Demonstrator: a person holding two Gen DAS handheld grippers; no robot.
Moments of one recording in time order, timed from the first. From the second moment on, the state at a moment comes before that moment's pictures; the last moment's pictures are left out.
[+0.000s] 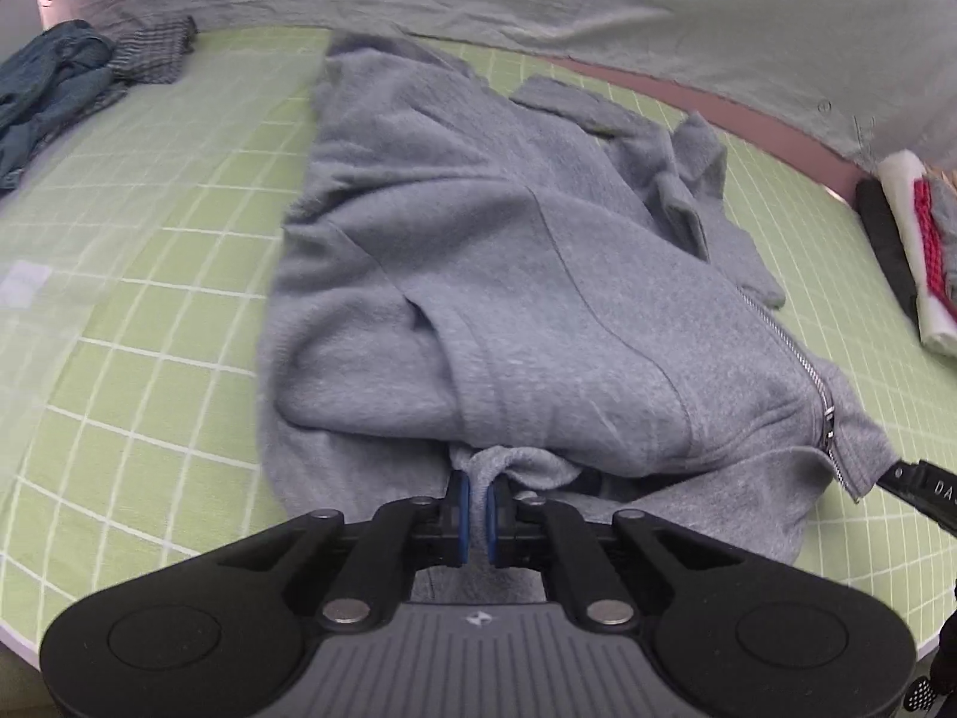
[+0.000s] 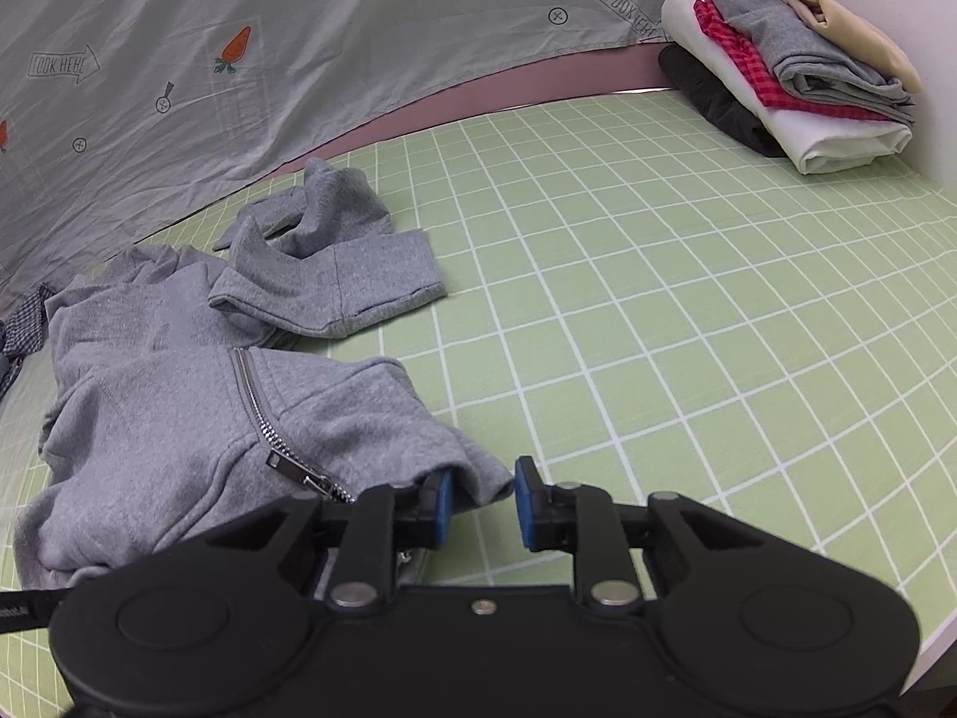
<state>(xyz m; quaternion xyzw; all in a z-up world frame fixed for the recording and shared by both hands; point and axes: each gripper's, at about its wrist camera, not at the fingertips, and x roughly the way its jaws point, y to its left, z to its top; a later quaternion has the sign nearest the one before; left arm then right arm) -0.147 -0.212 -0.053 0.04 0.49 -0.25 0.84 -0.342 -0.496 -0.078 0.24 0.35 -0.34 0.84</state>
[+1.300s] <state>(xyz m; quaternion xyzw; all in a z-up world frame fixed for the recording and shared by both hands) -0.116 -0.209 -0.038 -0.03 0.47 -0.27 0.84 -0.349 -0.531 -0.041 0.26 0.26 -0.39 0.85</state>
